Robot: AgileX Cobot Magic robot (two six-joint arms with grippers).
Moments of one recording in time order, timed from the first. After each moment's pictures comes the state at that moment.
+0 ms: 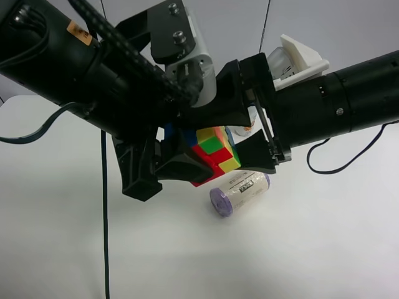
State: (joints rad) left arm -0.84 1.37 -1.05 -0.55 0.65 0.91; right arm 0.44 1.30 -0.72 1.43 0.89 -0.68
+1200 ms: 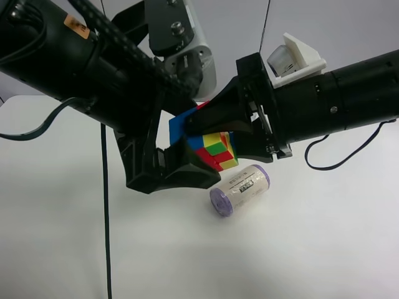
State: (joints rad) left arm -0.84 1.37 -1.04 -0.55 0.60 0.92; right arm 0.44 1.30 -0.73 1.43 0.82 -0.69
